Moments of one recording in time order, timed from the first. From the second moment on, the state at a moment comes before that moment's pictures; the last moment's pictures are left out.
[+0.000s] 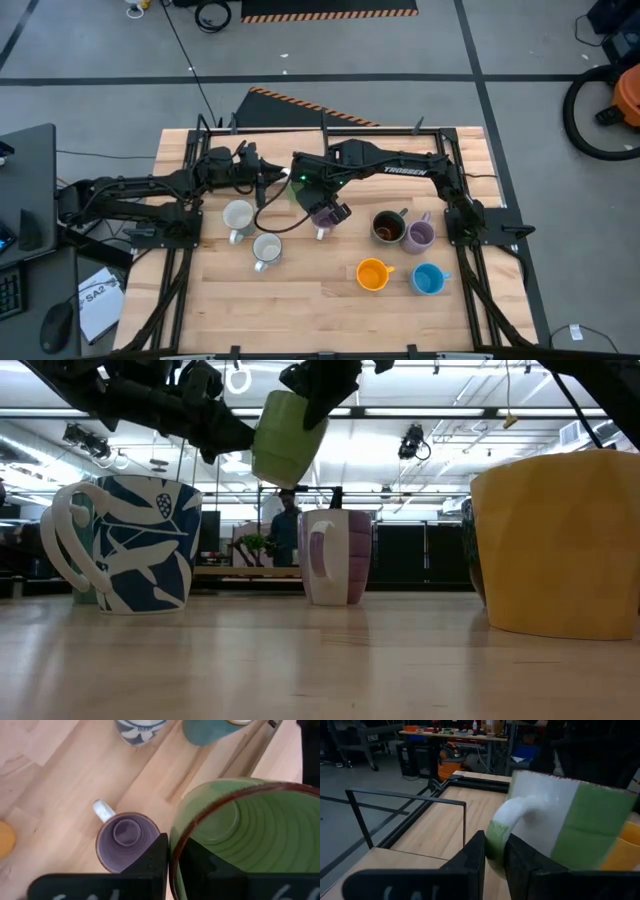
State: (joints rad) left arm 0.33 1.02 0.52 0.33 0.10 -0.01; right arm -0.02 2.14 2.36 -1.36 -0.01 -0.67
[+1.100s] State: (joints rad) left arm 0.35 1.02 0.52 0.37 0.00 -0.07; right arm -0.04 2.13 2.36 -1.33 0.12 -0.54
